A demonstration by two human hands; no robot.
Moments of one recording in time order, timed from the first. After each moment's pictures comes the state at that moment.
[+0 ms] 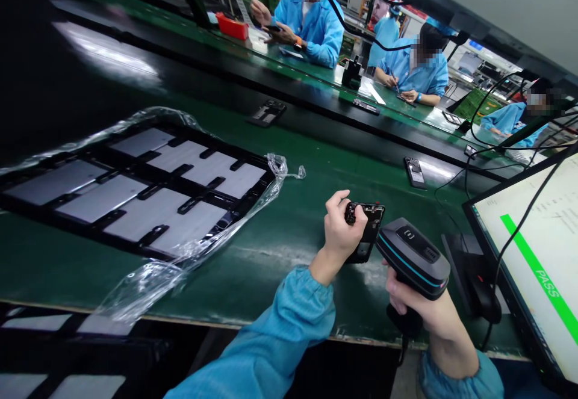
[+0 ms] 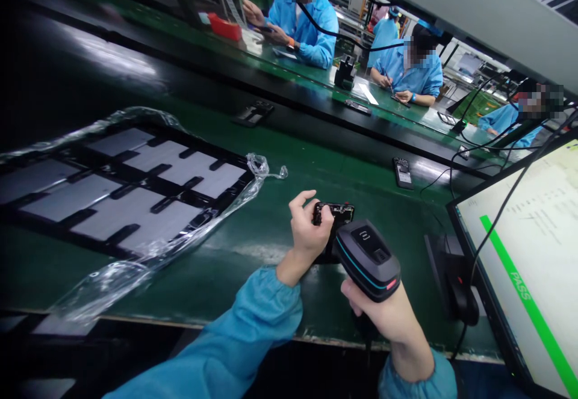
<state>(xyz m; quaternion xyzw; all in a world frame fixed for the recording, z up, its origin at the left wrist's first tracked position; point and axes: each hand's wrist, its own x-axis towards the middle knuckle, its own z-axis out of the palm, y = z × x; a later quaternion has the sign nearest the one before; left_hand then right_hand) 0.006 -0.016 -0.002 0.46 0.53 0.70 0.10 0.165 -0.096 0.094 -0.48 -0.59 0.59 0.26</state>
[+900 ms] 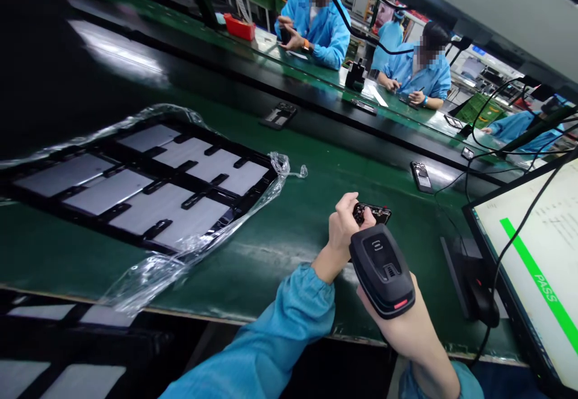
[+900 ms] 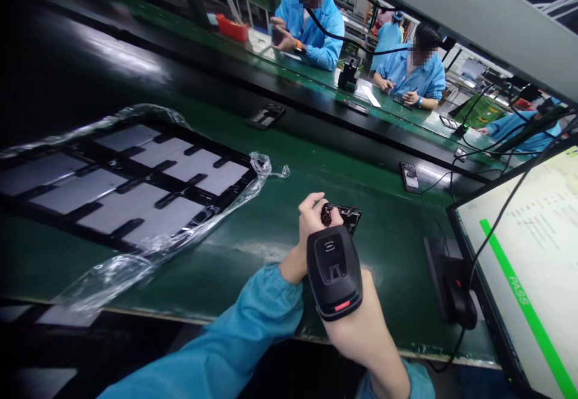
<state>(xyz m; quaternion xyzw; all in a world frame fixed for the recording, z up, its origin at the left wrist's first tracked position) 0.014 -0.009 -0.008 0.47 0.59 0.66 0.06 0.133 -0.115 0.088 -0.52 -0.70 0.39 0.28</state>
